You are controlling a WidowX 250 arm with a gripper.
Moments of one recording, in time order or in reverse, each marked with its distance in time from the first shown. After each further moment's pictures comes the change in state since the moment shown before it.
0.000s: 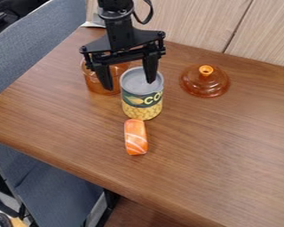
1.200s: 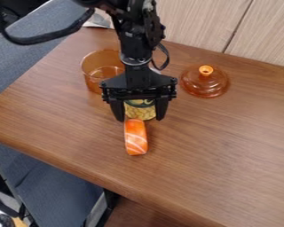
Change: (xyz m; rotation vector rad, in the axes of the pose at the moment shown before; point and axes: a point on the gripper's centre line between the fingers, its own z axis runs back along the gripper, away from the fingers) arm -0.019 -0.007 -0.058 0.059 0.050 -0.139
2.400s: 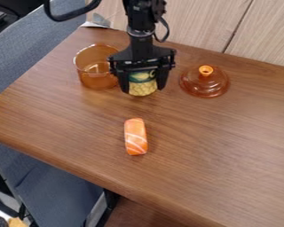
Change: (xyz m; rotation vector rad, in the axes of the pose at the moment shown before) arm 0.071 -0.002 -0.010 0.025 -0.016 0.118
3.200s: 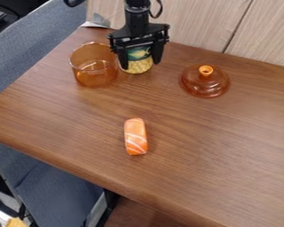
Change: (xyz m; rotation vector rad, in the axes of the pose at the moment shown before) arm 0.061 -0.005 -0.004 0.002 -0.011 0.111
